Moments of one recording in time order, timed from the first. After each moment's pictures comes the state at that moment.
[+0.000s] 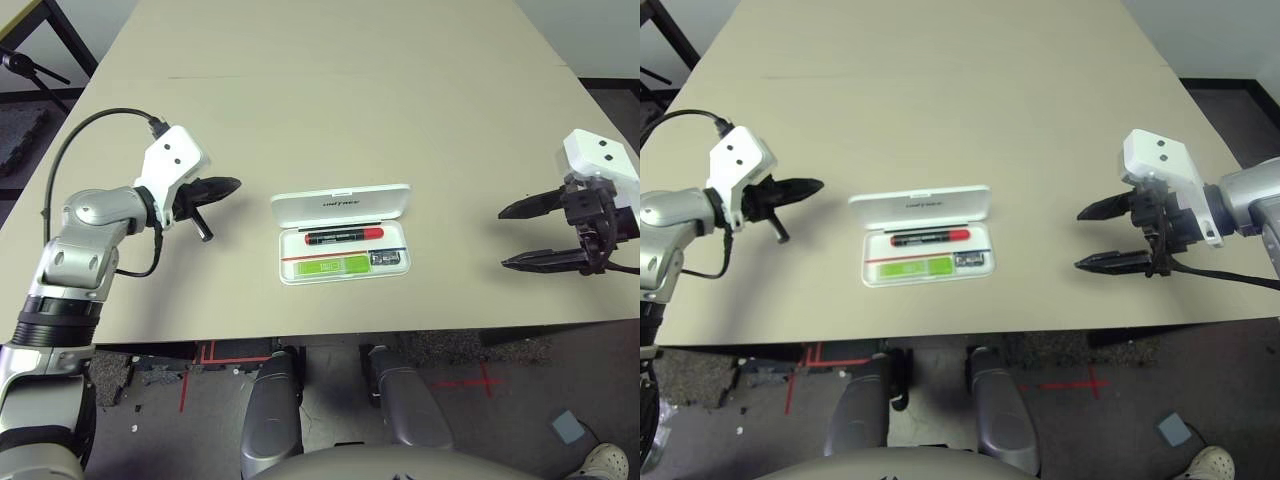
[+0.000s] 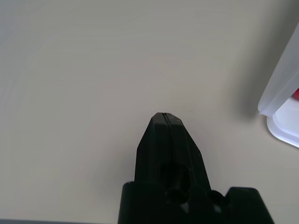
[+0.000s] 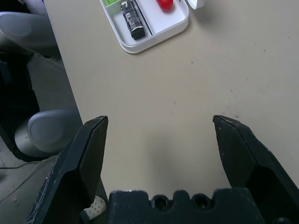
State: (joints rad) left arm -0.47 0.78 -0.01 0.10 -0.17 0.24 -0.90; right arm -0.46 -1.18 0.02 -0.06 0.37 0.59 1.49
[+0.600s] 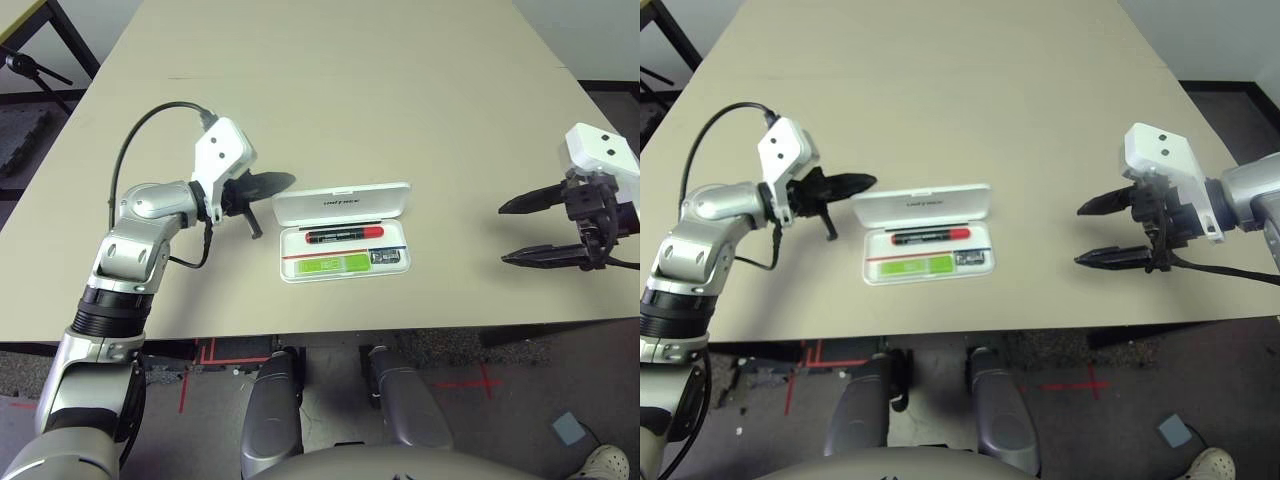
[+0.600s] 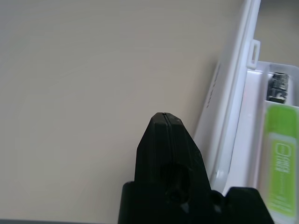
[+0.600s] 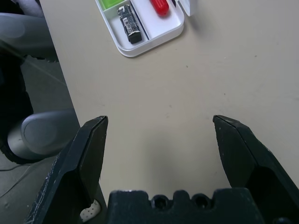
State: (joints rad) left arm -0.53 0.65 -0.09 -0.07 -0.23 0.34 -0.99; right arm -0.48 -1.18 0.02 -0.06 0.37 0.59 1.47
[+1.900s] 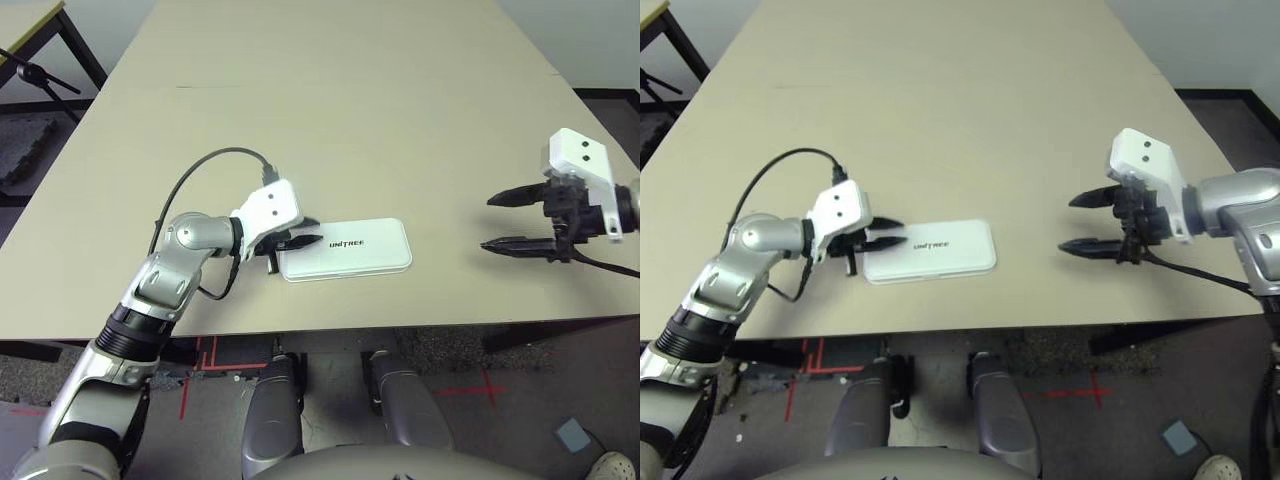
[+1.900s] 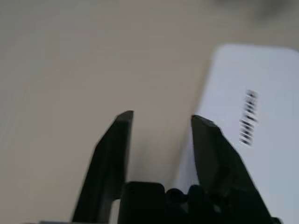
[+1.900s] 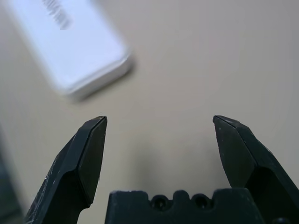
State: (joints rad) left arm -0.46 0.55 -0.08 -0.05 -0.14 0.25 -0.88; right arm -0.52 -0.90 0.00 0.07 0.33 0.47 1.15
